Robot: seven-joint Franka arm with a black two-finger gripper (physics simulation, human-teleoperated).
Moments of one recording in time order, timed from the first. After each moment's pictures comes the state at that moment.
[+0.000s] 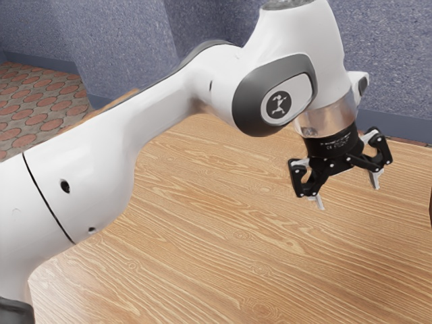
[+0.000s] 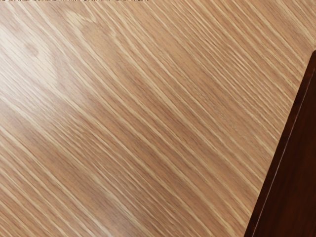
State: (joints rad) arm -0.38 0.44 0.02 -1.07 -0.07 1.71 -1.15
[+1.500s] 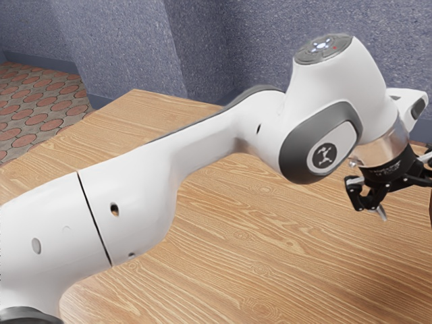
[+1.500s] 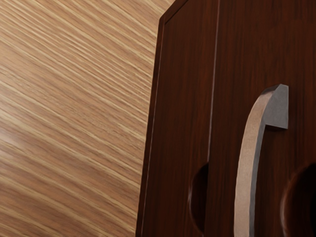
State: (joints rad) arm -0.40 0.53 -0.05 -1.10 -0.08 2.05 -0.95
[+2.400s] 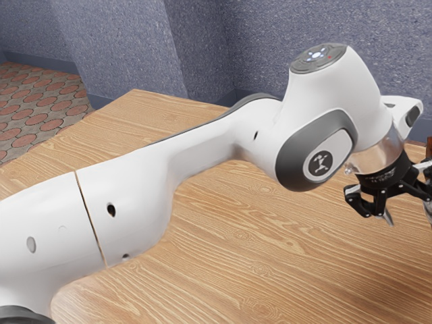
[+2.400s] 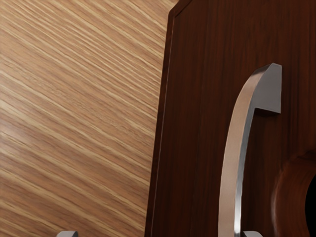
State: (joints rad) arm -0.40 0.50 -0.04 -1.18 -0.10 2.09 -0.94
